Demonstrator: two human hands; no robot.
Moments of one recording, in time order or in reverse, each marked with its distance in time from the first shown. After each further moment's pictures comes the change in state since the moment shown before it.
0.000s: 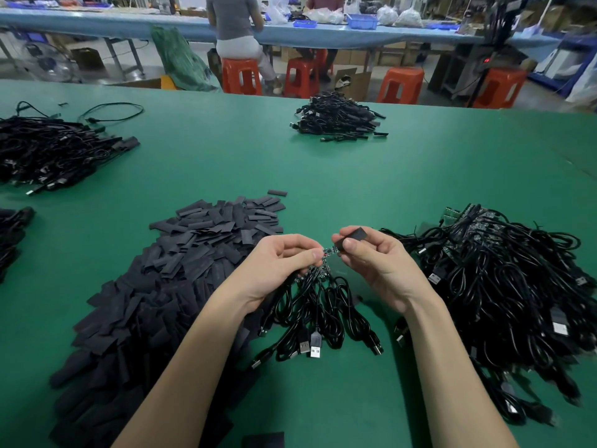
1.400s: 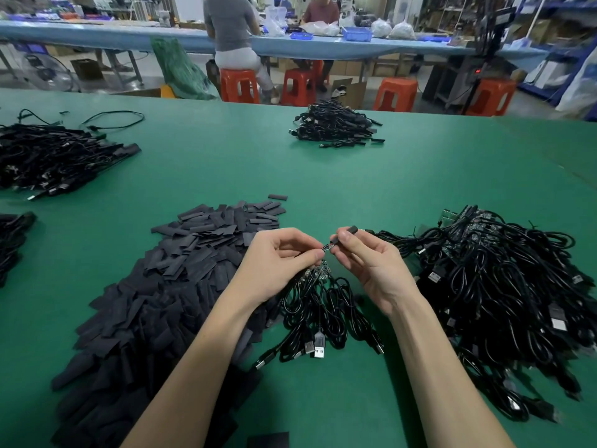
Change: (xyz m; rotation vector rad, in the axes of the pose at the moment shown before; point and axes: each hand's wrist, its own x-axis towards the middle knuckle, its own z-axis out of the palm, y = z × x) left_hand -0.001 -0.001 -0.001 0.122 0.103 0.254; right_hand 0.009 0.016 0.008 0.079 0.157 -0.035
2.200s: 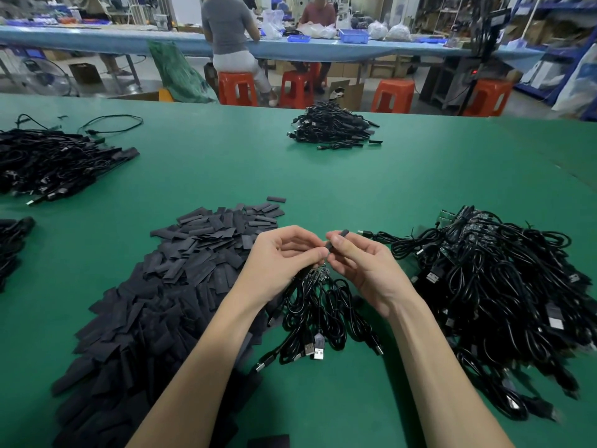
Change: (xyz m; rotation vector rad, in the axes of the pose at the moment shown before) left_hand 0.001 0.004 0.009 -0.136 0.015 -0.005; right_hand -0.005 -0.001 0.005 -0.070 -0.081 0.039
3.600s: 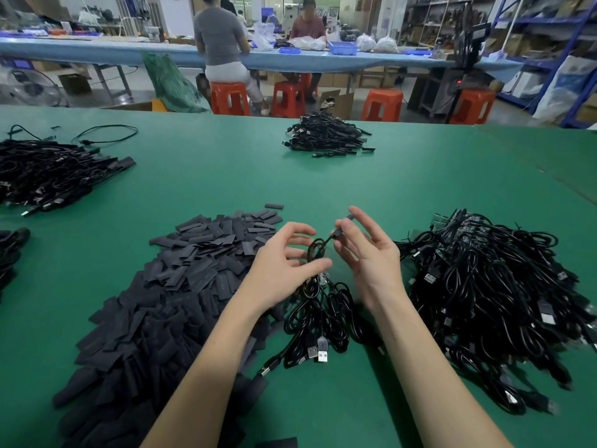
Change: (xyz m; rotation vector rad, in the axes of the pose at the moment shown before) left_hand 0.003 -0.001 -0.006 0.271 0.011 -0.065; right_hand 0.005 -0.002 0.023 0.150 0.286 -0.281
